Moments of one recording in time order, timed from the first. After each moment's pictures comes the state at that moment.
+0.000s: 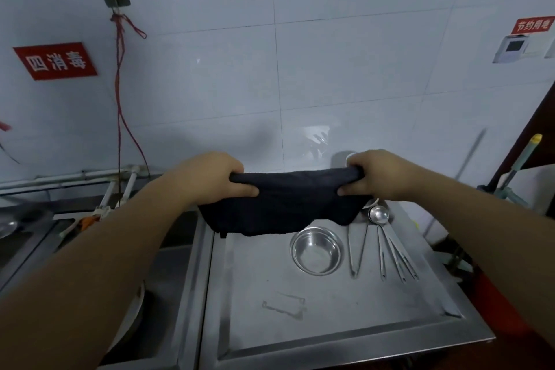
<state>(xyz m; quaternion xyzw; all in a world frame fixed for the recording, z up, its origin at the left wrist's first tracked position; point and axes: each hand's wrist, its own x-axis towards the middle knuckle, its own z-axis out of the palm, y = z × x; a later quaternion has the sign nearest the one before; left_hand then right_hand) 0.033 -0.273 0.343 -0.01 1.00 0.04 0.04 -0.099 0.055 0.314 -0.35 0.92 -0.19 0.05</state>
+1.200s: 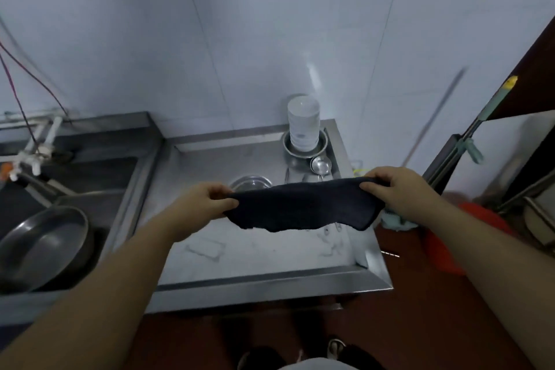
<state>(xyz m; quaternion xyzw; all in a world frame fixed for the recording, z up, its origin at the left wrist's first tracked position) -0.022 -0.043 0.158 -0.22 0.84 0.49 0.10 -0.207 0.343 0.144 -0.25 0.90 -0.32 0.13</state>
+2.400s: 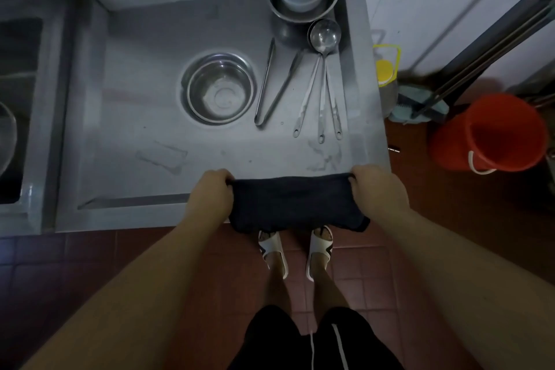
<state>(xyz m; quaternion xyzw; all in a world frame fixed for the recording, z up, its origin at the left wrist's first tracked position) -0.018 0.035 -0.118 -0.33 0.89 0.23 0.20 -0.162 0.350 -0.133 -0.21 0.95 -0.06 0.21</state>
